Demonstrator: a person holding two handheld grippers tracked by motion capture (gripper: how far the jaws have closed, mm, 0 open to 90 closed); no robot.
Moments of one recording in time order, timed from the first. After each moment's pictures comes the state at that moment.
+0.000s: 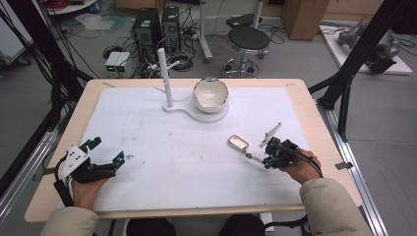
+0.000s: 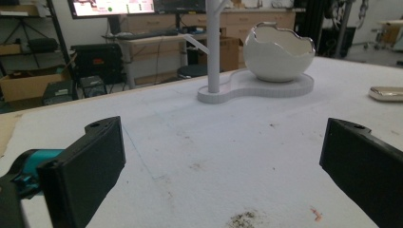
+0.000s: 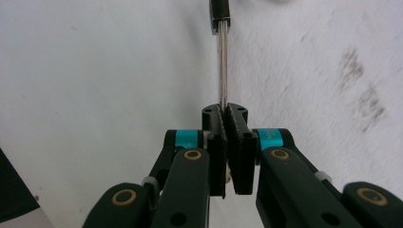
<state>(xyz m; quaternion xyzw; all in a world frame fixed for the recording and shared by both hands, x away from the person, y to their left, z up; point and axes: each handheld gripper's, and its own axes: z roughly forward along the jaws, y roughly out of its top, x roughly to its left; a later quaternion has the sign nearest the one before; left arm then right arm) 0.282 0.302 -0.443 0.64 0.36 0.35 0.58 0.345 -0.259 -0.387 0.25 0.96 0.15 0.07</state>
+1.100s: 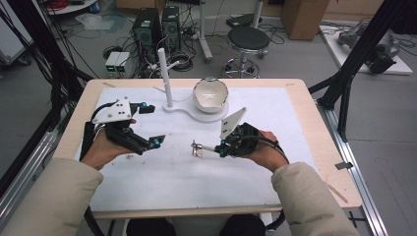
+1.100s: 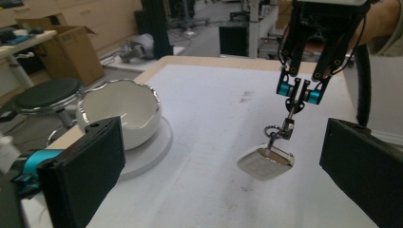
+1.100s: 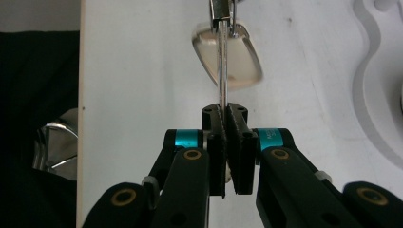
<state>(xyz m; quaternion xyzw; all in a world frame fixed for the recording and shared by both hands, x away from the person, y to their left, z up) 0.338 0.185 -0.308 0.79 0.13 0.16 0.58 0.344 -0.146 -0.321 0.03 0.95 0.31 0.06</state>
